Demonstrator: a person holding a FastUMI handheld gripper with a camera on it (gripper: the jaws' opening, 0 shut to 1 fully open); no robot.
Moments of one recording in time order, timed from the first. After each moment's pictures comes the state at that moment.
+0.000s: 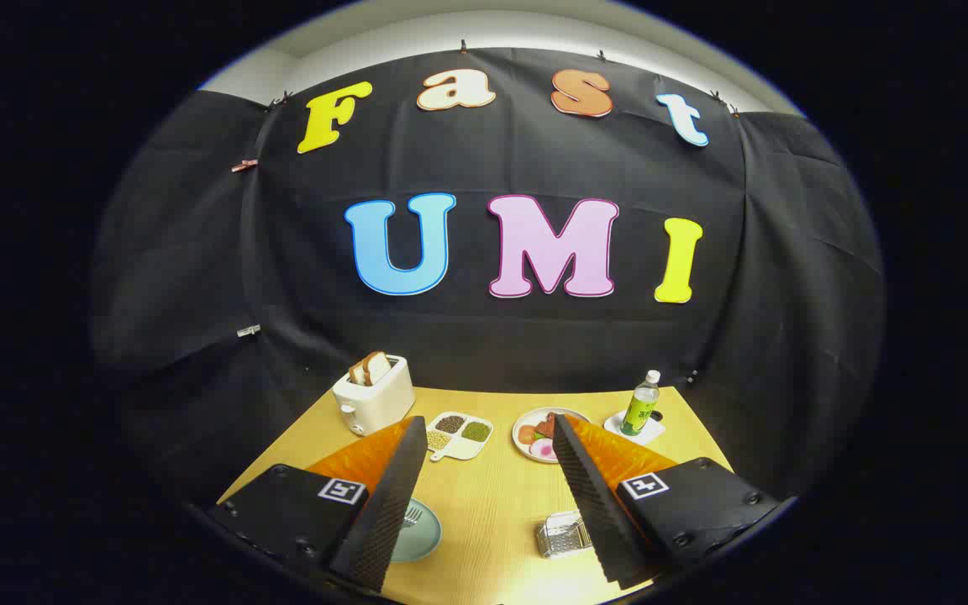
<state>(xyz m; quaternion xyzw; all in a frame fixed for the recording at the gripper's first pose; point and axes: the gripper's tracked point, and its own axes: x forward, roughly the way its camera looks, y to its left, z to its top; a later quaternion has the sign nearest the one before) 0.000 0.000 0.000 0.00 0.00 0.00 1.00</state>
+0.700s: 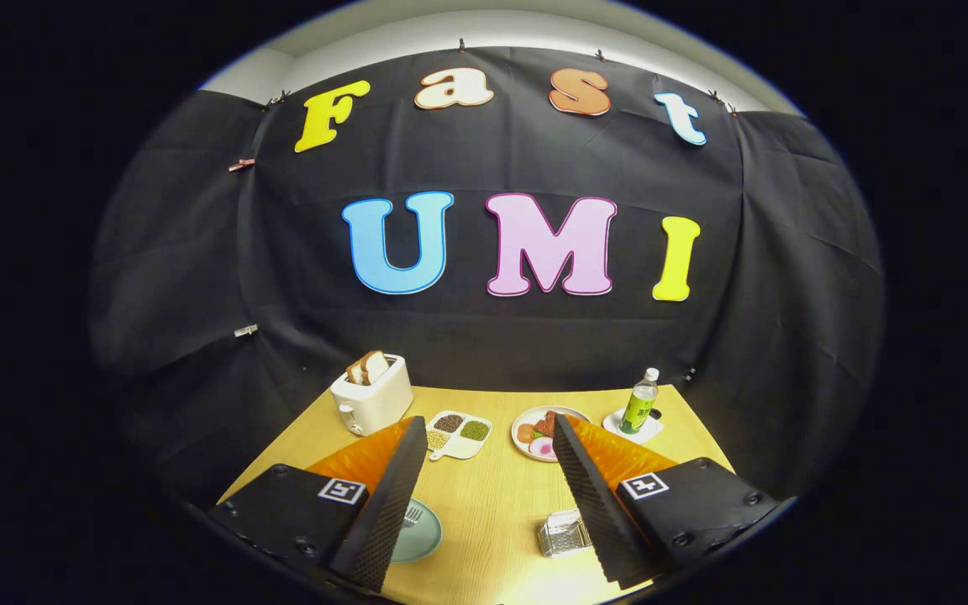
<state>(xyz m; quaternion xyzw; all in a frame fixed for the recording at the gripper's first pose) 0.001 0.000 -0.003 0.00 0.00 -0.01 1.00</state>
